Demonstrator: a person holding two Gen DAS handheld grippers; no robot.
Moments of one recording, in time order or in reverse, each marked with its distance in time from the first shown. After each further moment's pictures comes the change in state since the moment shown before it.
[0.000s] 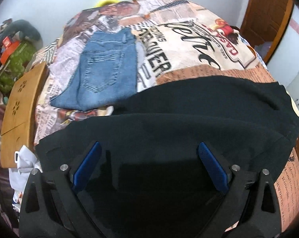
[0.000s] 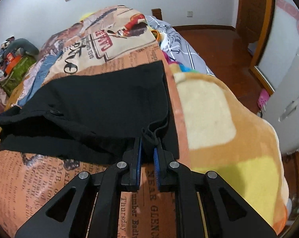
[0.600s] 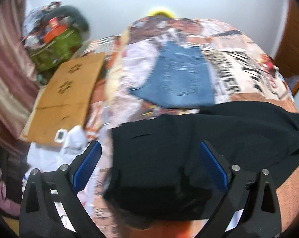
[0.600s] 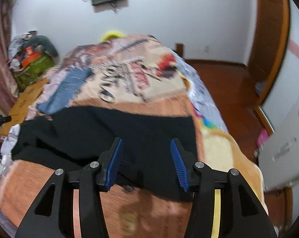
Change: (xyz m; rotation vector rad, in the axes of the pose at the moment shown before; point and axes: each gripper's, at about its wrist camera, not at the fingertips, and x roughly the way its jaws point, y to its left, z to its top) left arm -0.070 0.148 -0.049 -0.234 -0.094 0.197; right arm -0.068 0.080 0.036 -0.190 -0.192 0.042
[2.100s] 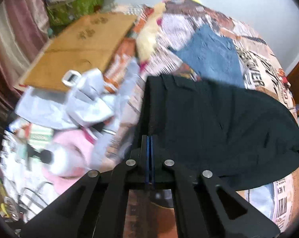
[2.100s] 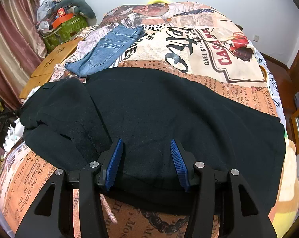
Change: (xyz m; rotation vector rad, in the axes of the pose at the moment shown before) left arm 0.023 0.080 -0.073 -0.226 0.110 -0.054; right arm 0.090 0.101 -0.017 -0.165 0.232 0.207
